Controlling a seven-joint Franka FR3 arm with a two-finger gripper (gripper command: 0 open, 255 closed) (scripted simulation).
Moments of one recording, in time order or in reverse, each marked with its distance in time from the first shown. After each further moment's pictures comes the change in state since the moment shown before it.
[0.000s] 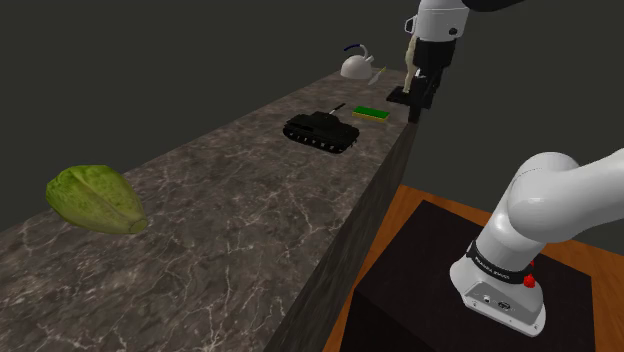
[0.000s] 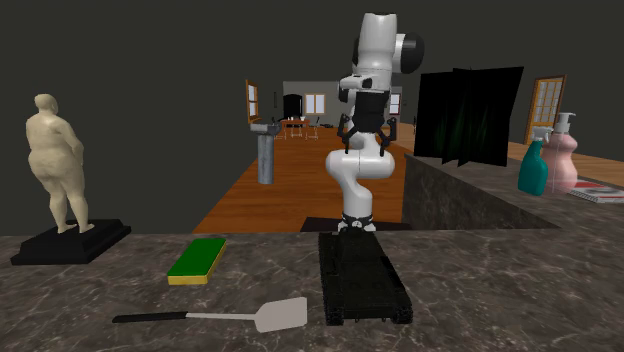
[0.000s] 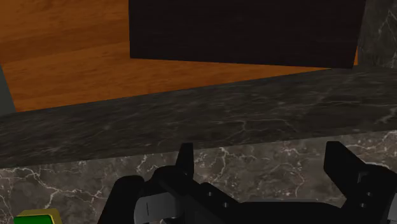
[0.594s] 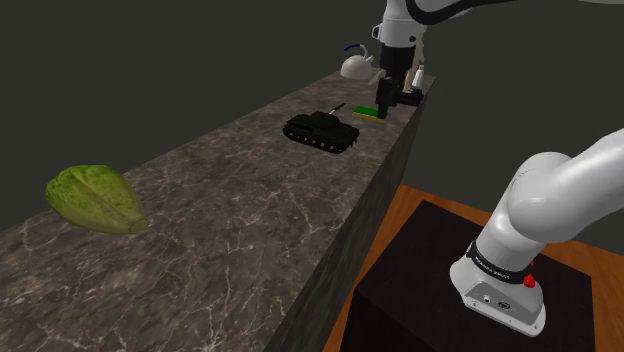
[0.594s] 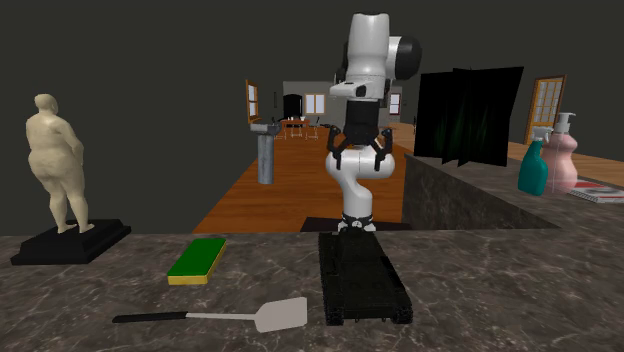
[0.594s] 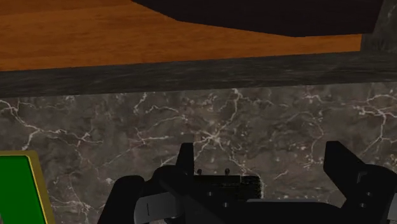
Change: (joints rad) arm 0.010 0.247 -0.058 0.093 -0.020 0.185 -0.119
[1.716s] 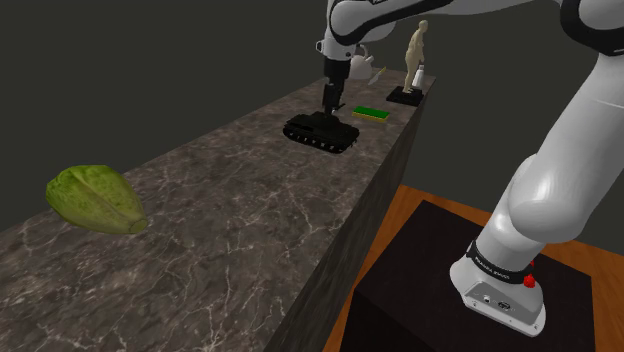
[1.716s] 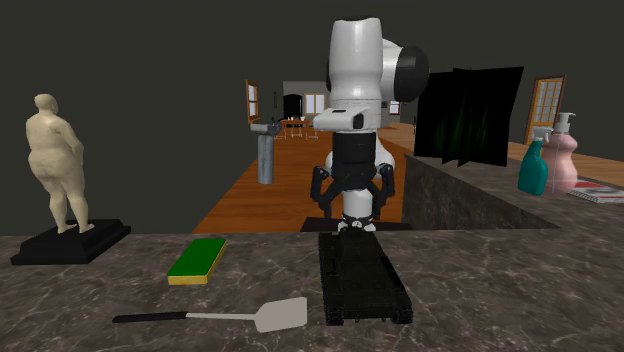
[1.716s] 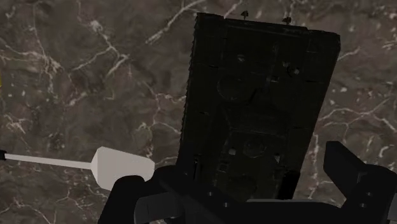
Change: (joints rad) arm 0.028 0.539 -0.066 0.364 0.058 0.232 -0.258
